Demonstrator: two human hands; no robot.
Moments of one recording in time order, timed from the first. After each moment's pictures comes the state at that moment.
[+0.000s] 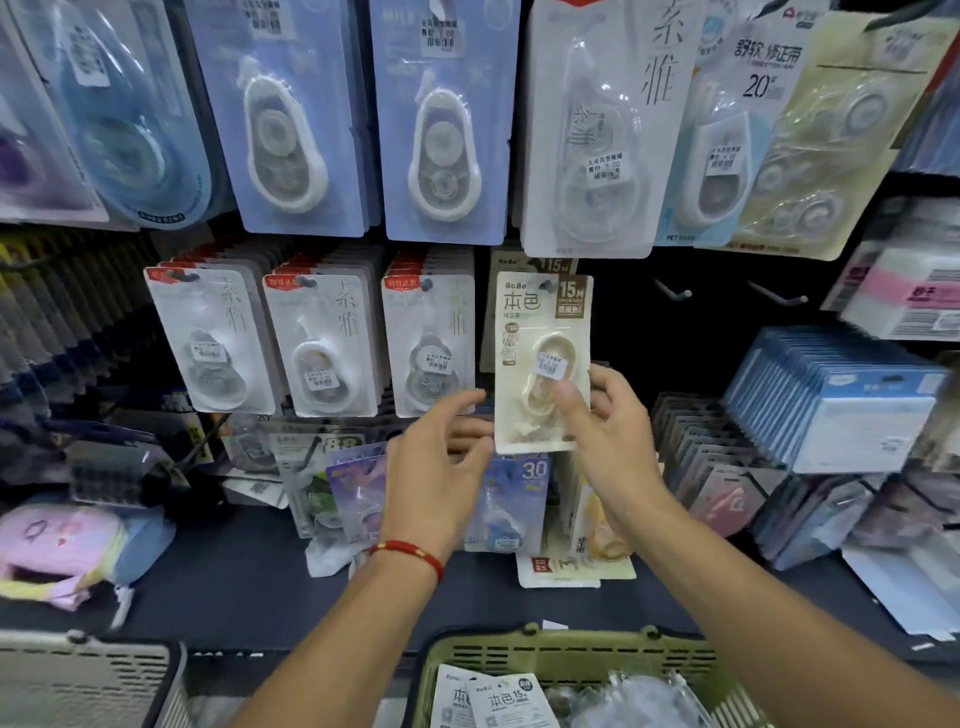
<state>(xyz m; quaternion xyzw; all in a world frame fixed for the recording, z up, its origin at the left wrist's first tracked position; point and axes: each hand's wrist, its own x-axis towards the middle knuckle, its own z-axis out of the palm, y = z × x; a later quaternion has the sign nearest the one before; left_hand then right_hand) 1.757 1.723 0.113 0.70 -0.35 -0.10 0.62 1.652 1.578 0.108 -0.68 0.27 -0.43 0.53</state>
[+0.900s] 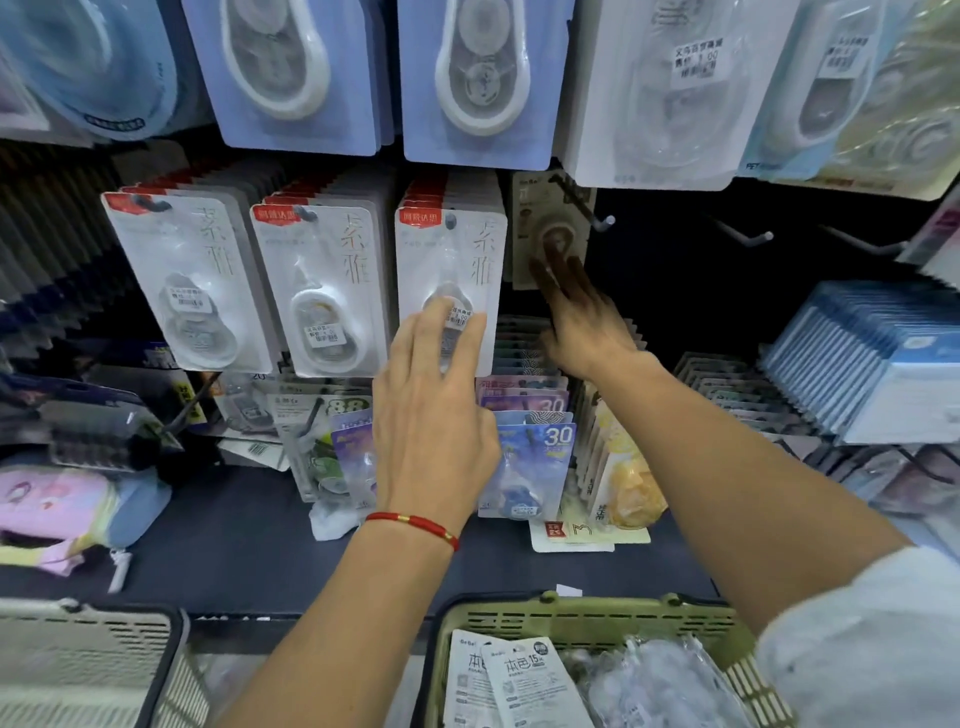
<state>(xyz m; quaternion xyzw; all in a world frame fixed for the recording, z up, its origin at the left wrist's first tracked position) 1.778 1.729 0.117 0.82 -0.45 0.16 0.32 1.754 1.476 0.109 -0.95 0.27 -0.14 -0.03</state>
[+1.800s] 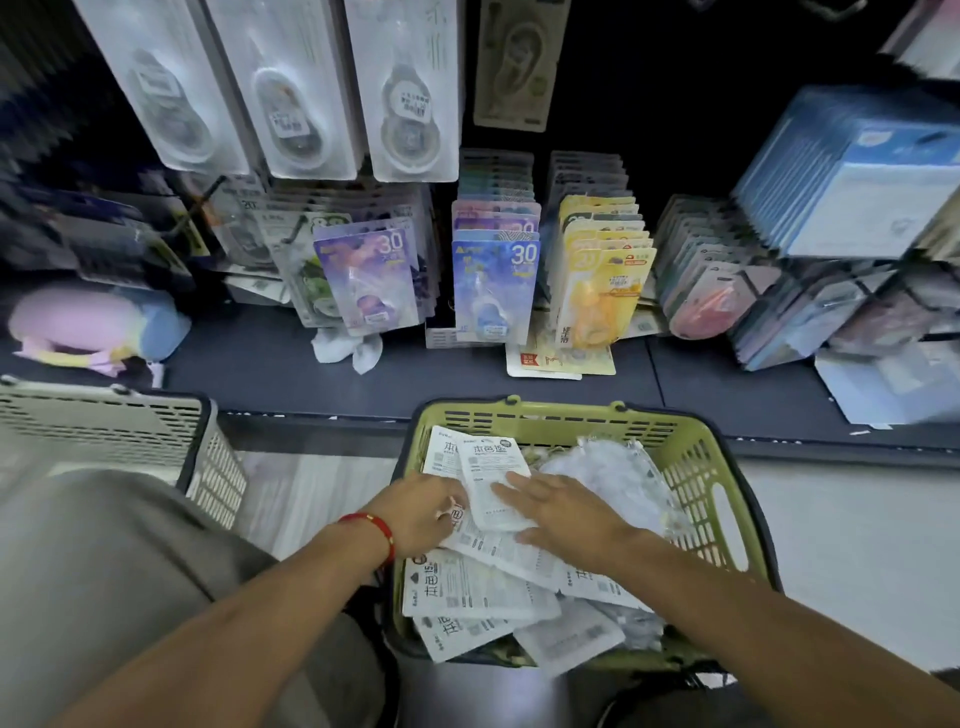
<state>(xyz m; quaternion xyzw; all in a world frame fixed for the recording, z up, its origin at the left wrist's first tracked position) 1.688 1.841 -0.082 0.79 -0.50 -0.35 0.04 1.507 1.676 -0.115 -0.96 0.11 0.22 0.11</state>
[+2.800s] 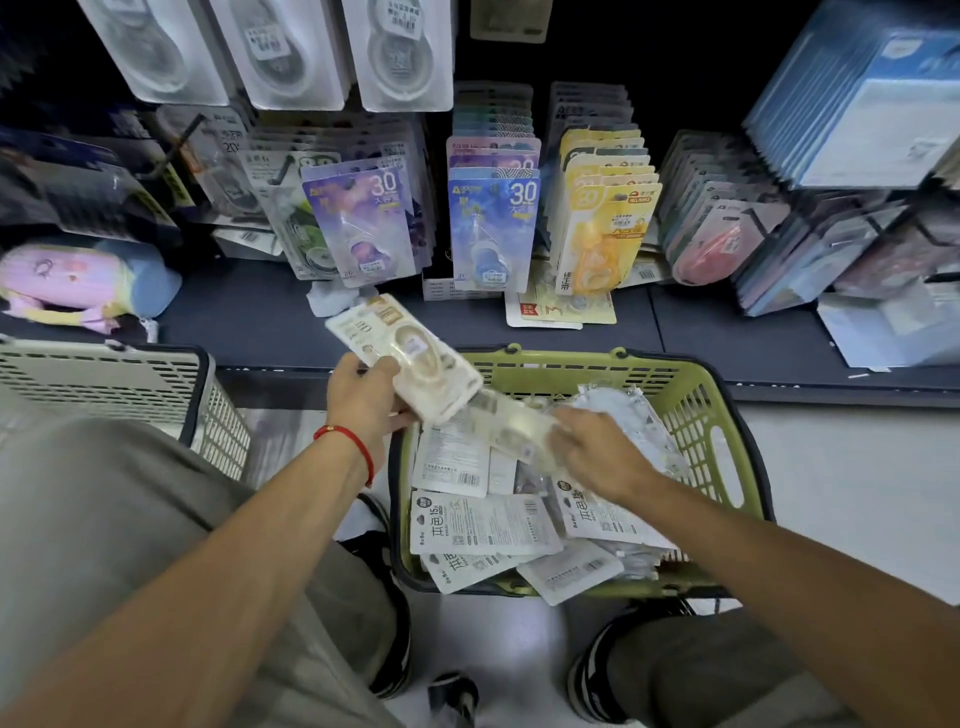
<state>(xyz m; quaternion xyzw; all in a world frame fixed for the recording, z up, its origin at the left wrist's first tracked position) 1.706 1.834 -0.046 0.69 0.05 -0.31 0.65 1.489 1.683 -0.075 -0.88 0.31 0.03 0.36</state>
